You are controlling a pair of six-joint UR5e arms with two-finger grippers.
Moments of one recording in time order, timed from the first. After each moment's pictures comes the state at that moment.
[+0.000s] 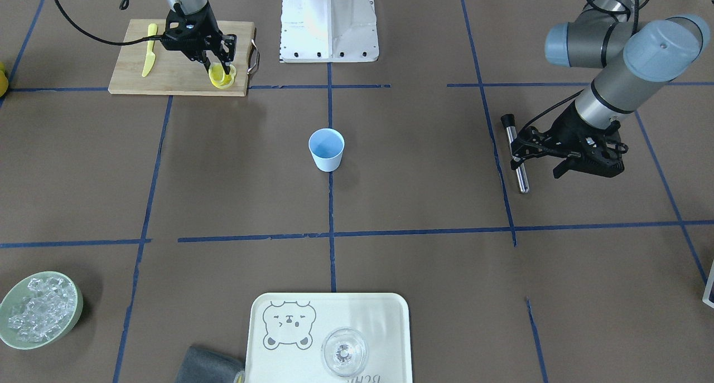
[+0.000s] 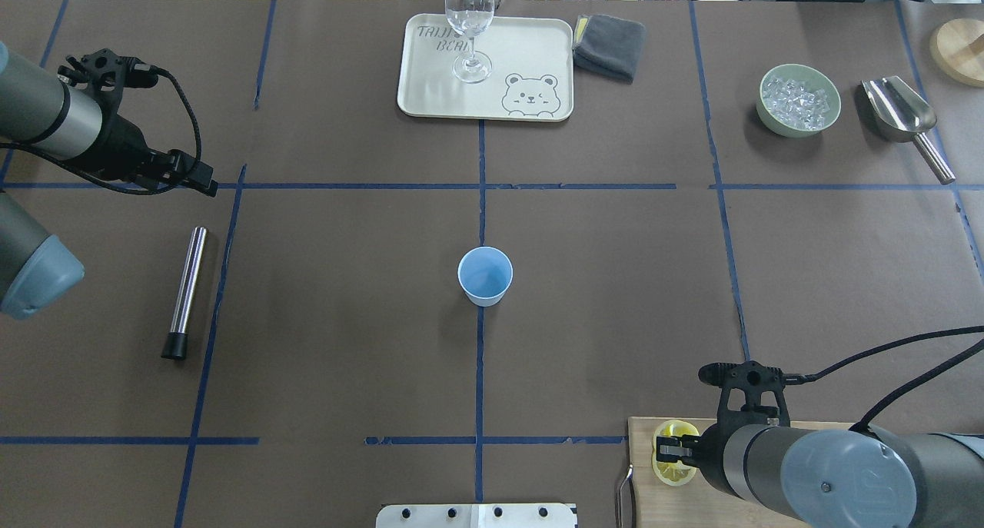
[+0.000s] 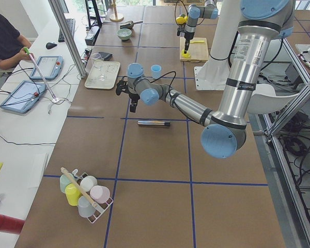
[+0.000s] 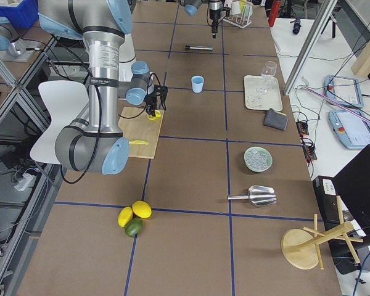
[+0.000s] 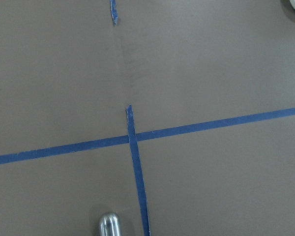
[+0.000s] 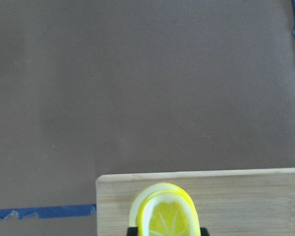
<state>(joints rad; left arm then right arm) -0.95 -1.80 -1.76 -1.94 -2.20 -0.78 0.10 -1.64 2.21 -1.30 1.54 1.60</state>
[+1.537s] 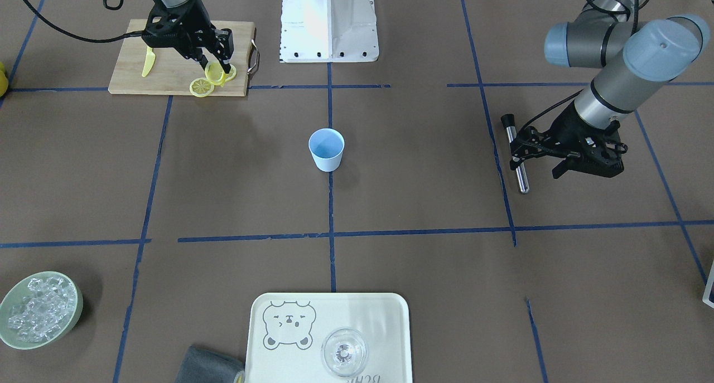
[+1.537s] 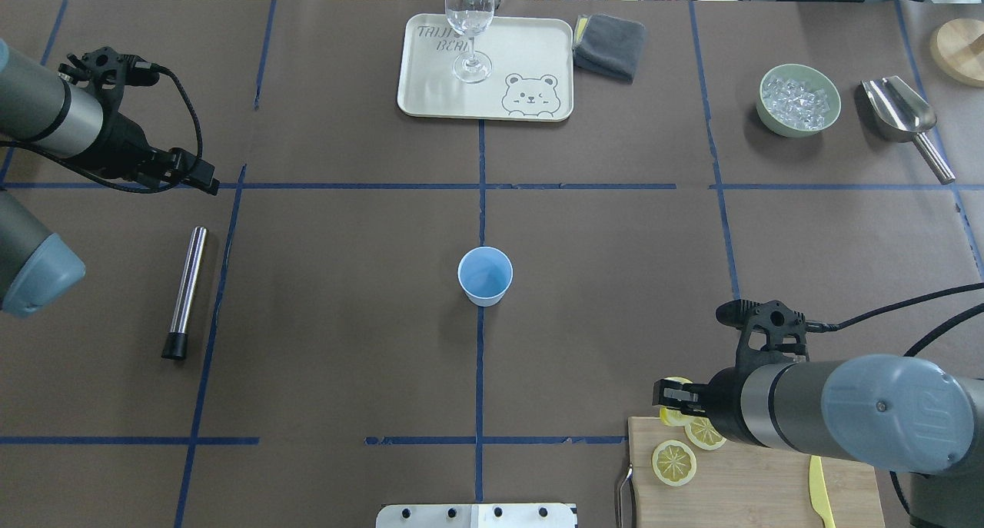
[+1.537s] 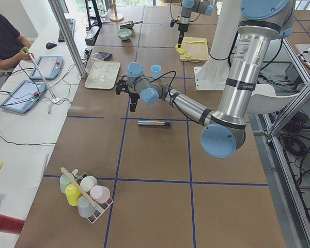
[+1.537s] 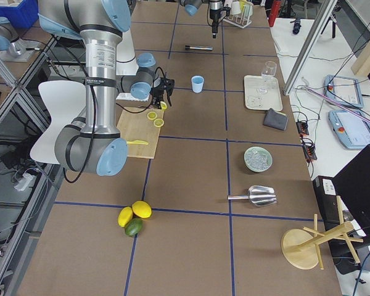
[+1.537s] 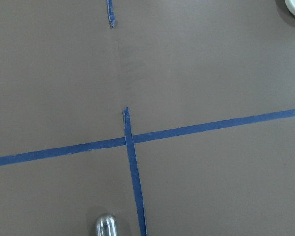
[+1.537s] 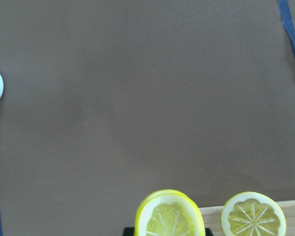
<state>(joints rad) -0.95 -1.81 -1.76 -1.94 -2.21 -0.78 0.27 -1.58 2.27 -1.32 1.67 1.60</state>
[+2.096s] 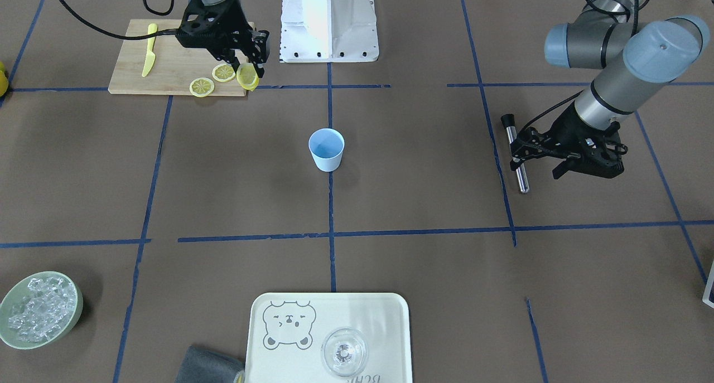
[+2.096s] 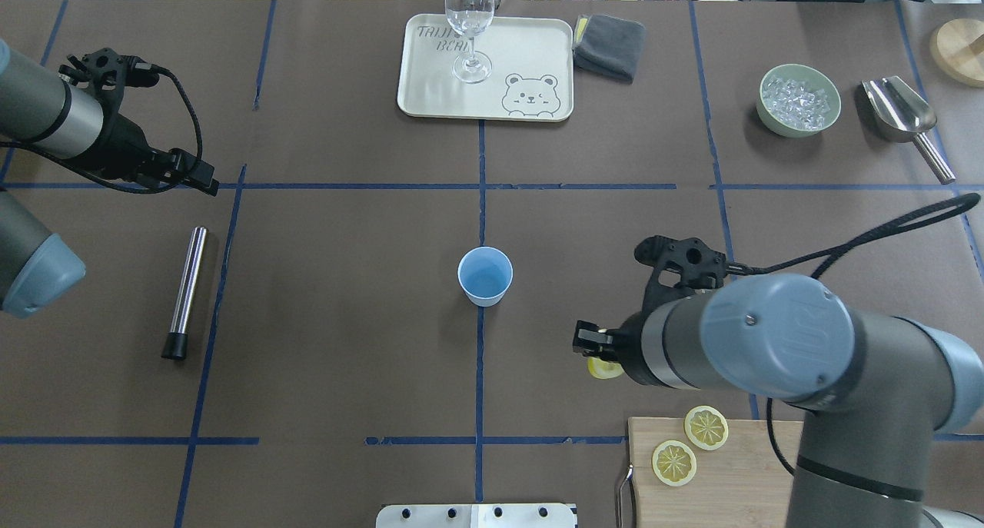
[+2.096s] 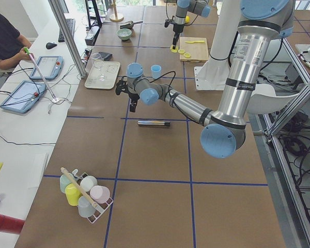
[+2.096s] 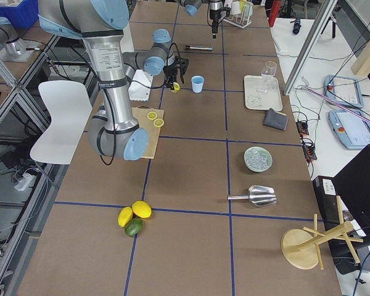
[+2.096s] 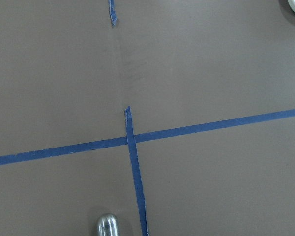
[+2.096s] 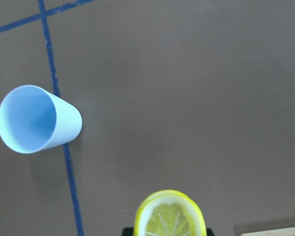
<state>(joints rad) -0.95 -1.81 -1.75 -1.94 -2.21 -0.78 0.35 -1.20 2.20 -1.67 1.70 1.59</state>
